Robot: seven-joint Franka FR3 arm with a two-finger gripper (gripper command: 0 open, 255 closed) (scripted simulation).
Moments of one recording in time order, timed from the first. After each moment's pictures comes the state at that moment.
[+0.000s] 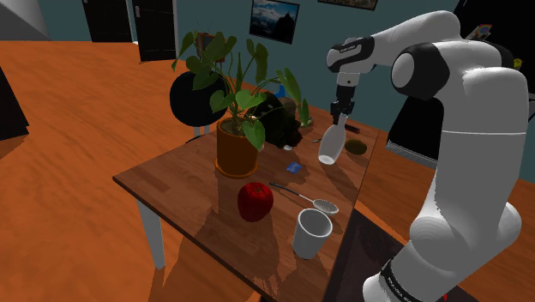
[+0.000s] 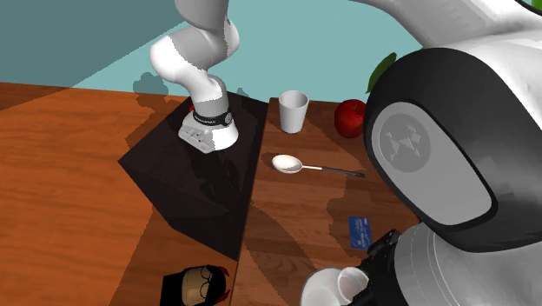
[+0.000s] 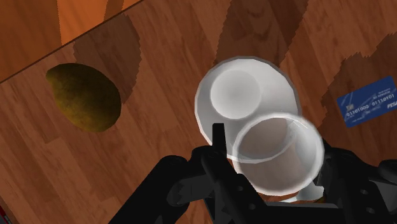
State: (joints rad) arm -0.28 0.45 -0.39 -1.49 0.06 1.74 -0.53
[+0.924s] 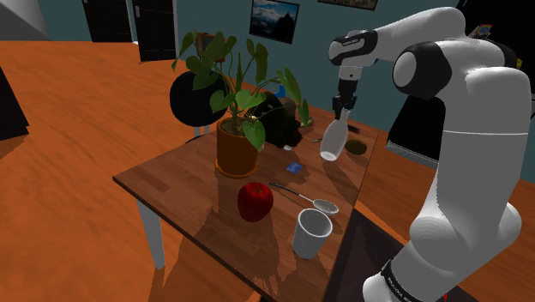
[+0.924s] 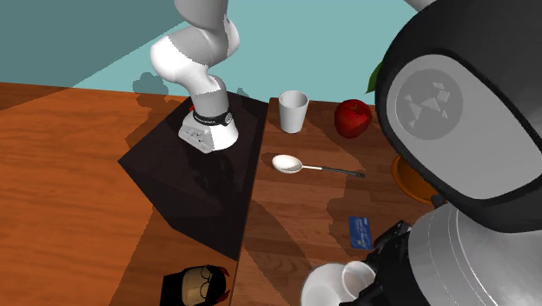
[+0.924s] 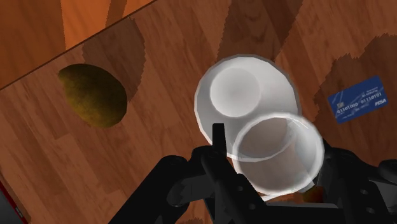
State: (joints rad) arm -0.28 0.43 -0.39 -1.44 0.06 1.68 -0.53
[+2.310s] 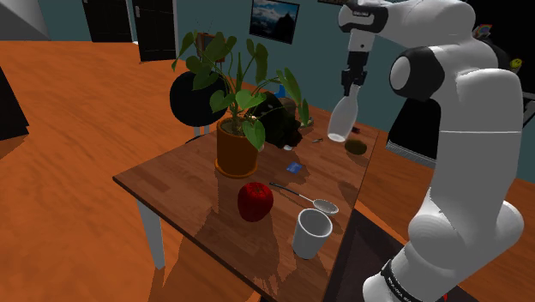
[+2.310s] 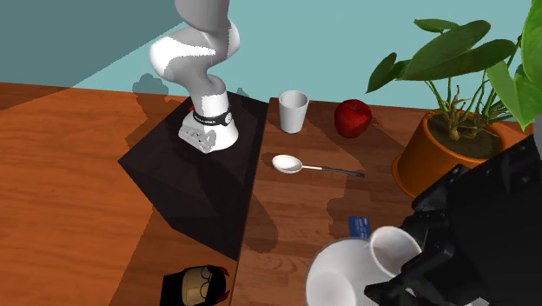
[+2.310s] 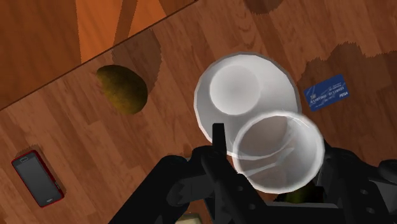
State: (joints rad) arm -0.32 0.48 -0.40 -1.09 0.07 1.37 -0.55
